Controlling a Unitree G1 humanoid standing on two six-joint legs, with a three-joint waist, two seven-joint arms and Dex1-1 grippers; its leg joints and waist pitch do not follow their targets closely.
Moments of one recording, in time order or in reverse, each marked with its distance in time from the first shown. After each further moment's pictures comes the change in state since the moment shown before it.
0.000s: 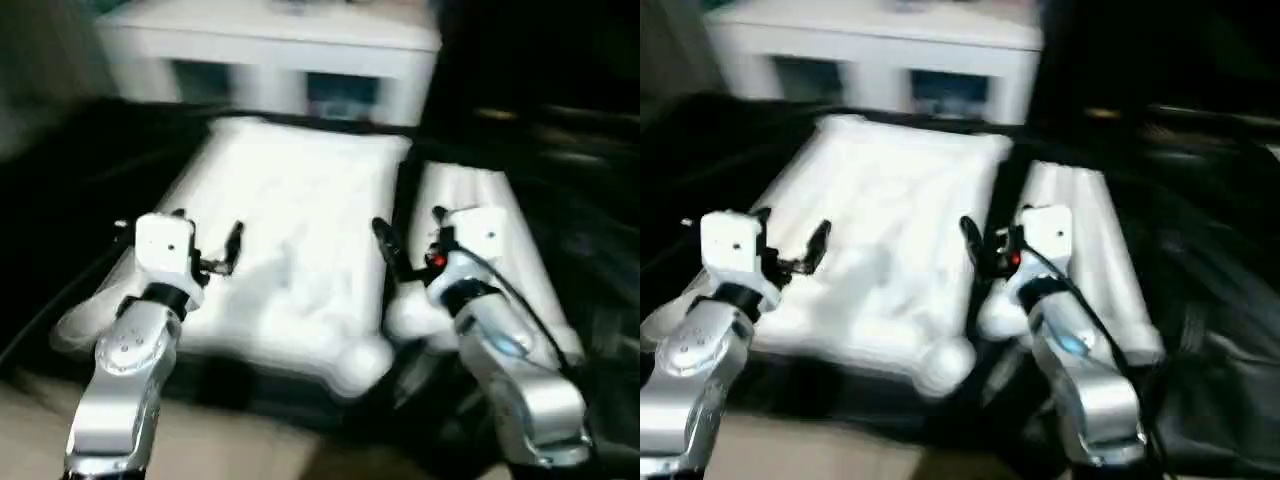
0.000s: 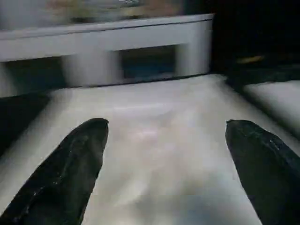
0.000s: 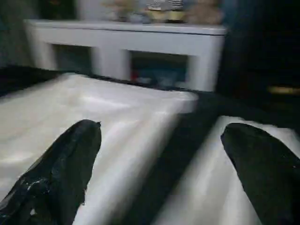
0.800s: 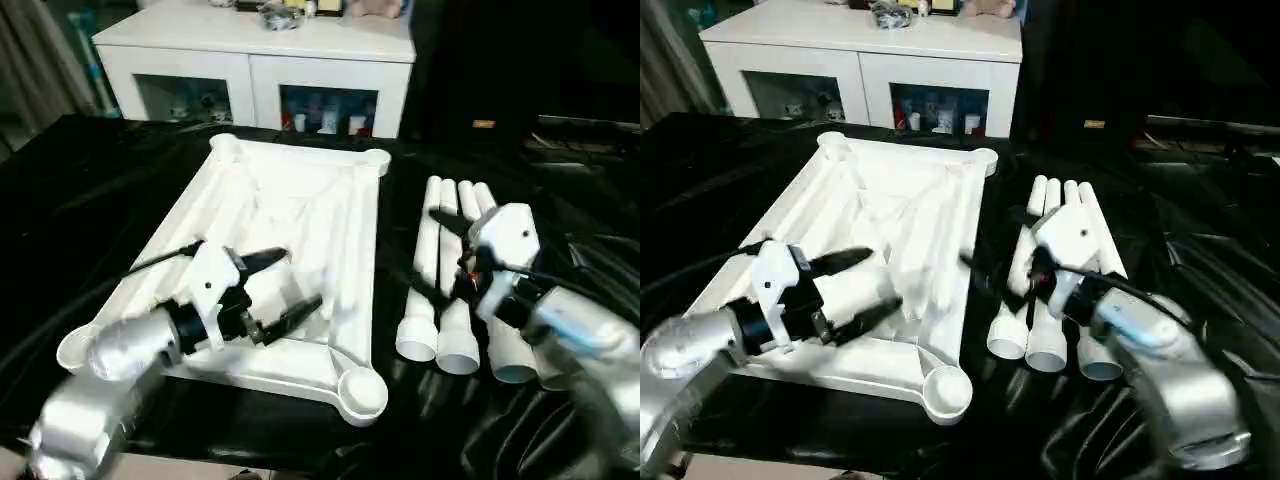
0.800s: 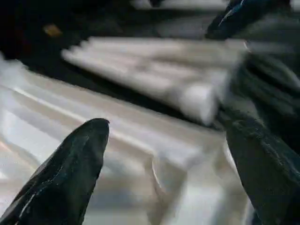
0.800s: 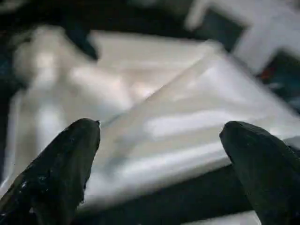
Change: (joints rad) left arm -0.013 0.448 -0.124 0.010 -0.204 0.006 -0.748; right arm -0.034 -0.548 0.047 -0.094 0.187 0.050 0.723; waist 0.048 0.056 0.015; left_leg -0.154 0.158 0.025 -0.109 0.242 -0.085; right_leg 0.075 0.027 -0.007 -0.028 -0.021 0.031
